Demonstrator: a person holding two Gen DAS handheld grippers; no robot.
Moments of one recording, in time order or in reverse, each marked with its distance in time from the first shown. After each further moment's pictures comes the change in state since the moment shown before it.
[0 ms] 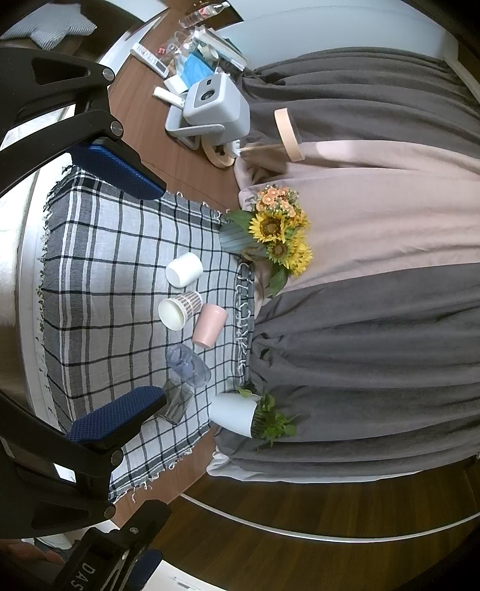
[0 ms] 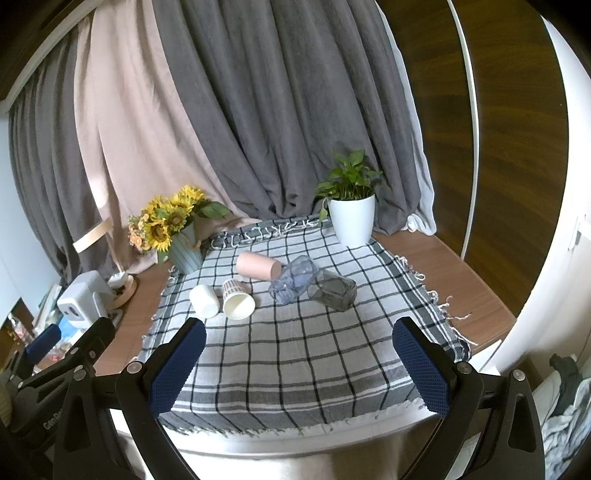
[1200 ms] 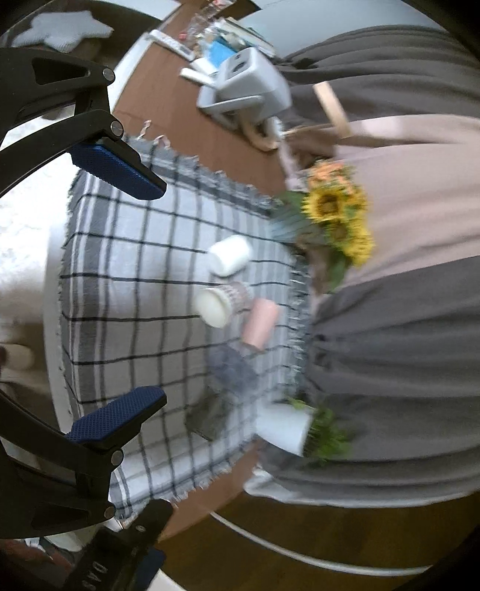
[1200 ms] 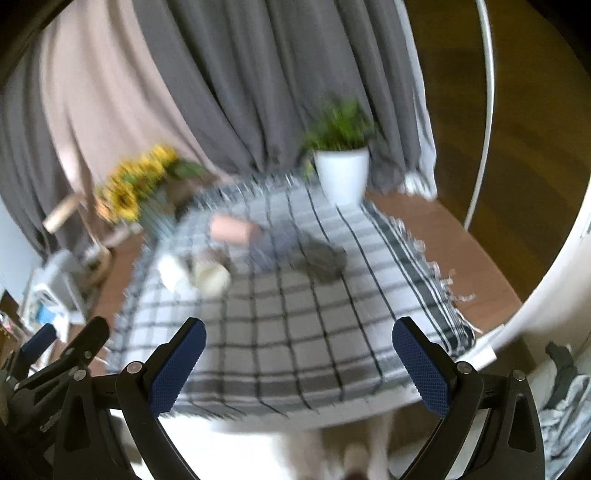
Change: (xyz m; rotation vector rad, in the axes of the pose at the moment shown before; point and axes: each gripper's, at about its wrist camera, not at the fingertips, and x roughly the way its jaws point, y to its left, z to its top) left arm 0.108 -0.033 -0.019 0.004 0.238 0.040; right arm 0.096 -0.029 0.010 -0.001 0.234 -0.048
